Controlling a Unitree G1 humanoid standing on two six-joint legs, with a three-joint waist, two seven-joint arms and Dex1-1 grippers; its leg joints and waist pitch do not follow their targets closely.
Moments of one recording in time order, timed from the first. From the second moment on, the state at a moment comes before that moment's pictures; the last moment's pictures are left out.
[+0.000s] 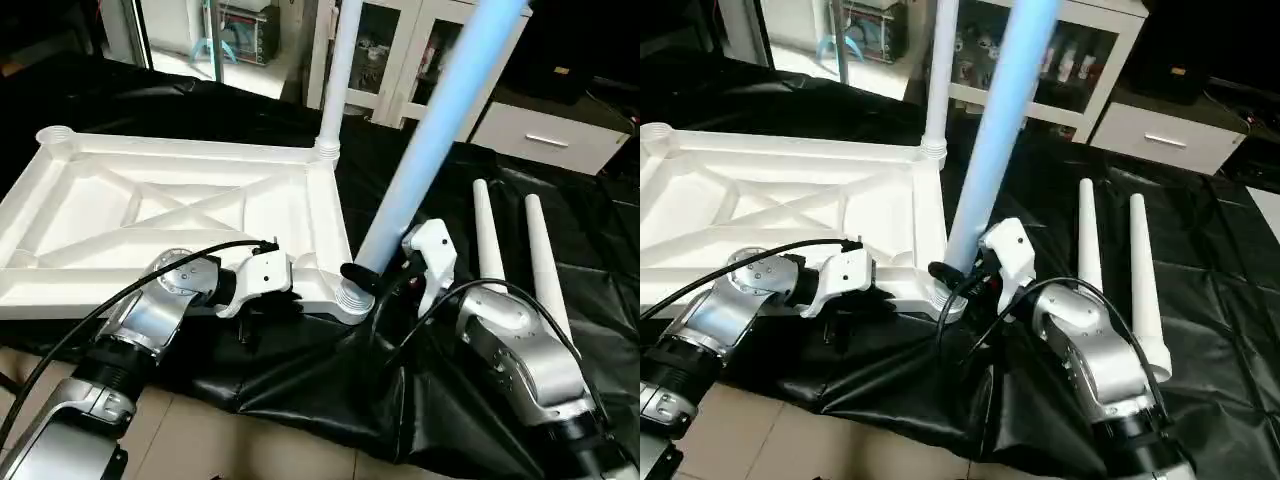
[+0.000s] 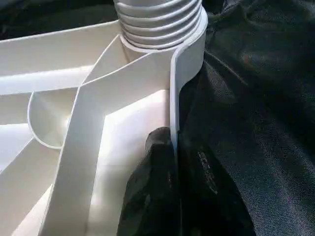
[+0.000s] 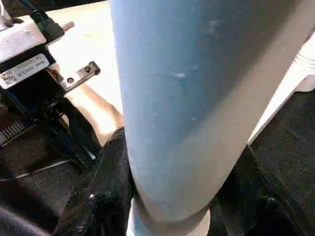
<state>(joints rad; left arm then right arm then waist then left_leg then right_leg) -0.57 0.44 -0.29 0.51 0.16 -0.05 -1.18 -0.31 -0.30 0.18 0.04 0.27 0.37 0.67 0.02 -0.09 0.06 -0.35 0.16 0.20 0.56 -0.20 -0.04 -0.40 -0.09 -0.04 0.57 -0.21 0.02</state>
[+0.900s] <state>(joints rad) -0.57 0.43 -0.31 0.51 0.17 -0.05 -1.17 -0.27 -0.28 0.16 0.05 0.28 0.34 0.66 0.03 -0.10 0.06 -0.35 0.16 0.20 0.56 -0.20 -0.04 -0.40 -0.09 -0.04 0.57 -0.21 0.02</state>
